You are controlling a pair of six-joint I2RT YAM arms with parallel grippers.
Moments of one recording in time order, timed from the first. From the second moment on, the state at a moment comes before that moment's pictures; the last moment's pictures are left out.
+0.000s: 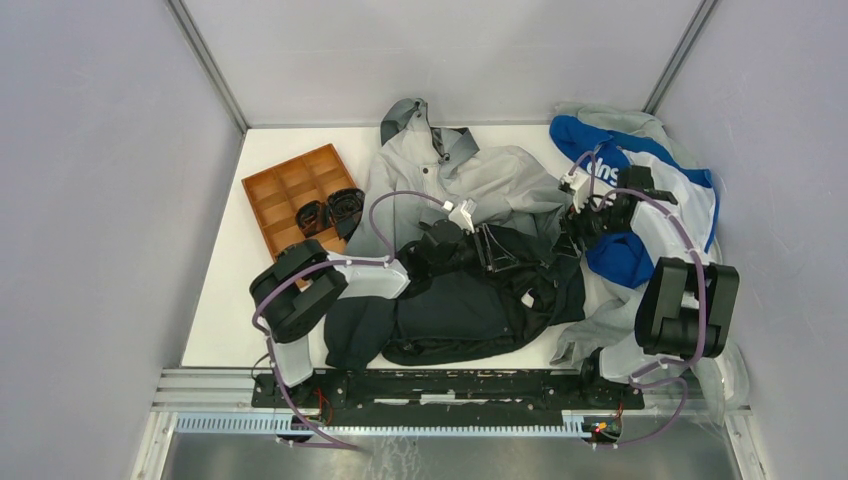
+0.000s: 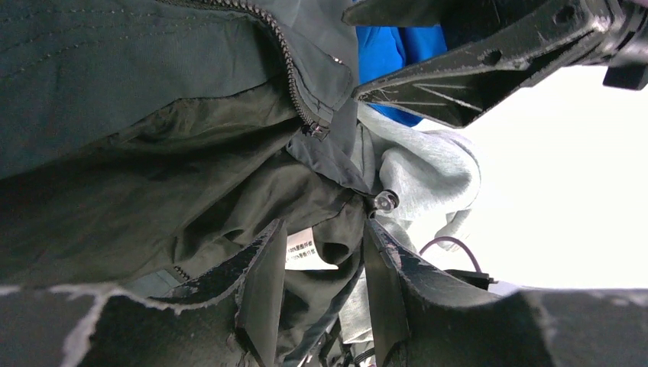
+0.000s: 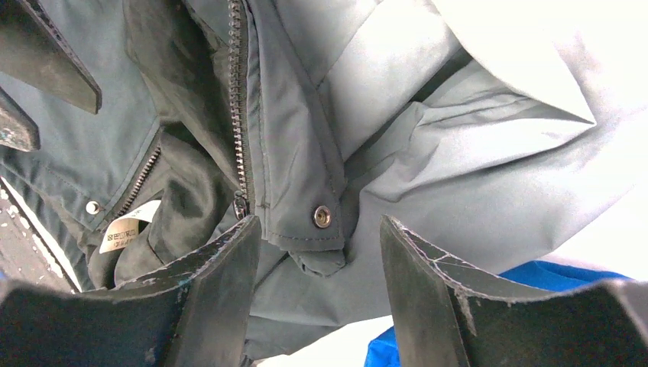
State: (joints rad) left arm -0.94 1.83 0.94 0.59 0.19 -1.05; right arm -0.18 1.52 1.06 -0.79 -0.76 -0.86
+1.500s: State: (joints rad) left arm -0.88 1.46 0.77 0.33 0.08 -0.82; right arm -0.10 1.70 1.05 -0.78 -0.90 -0.74
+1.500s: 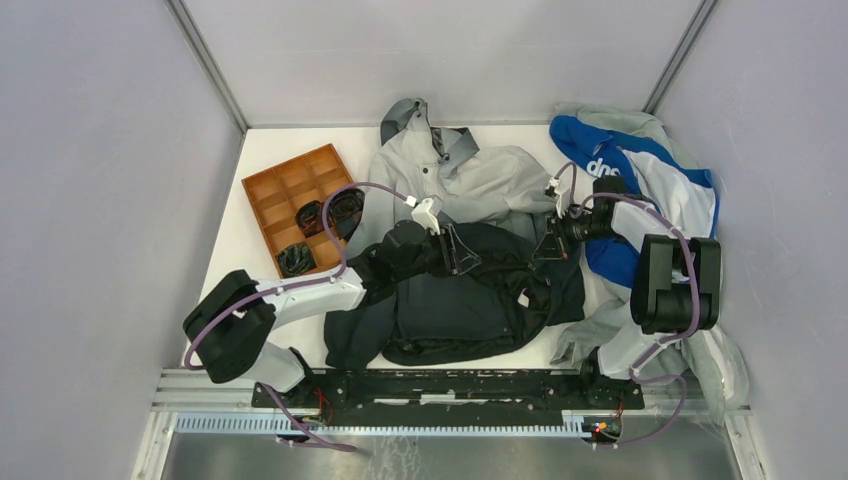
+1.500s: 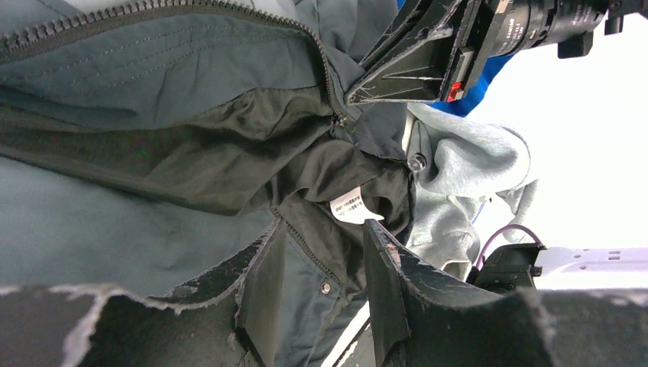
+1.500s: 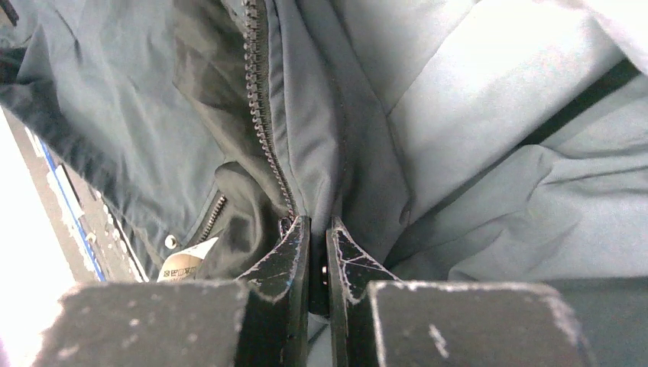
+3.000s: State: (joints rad) left arm -1.11 1.20 0.85 -0.27 0.13 -0.12; right arm -0.11 1.62 0.92 -0.45 -0.85 -0.48
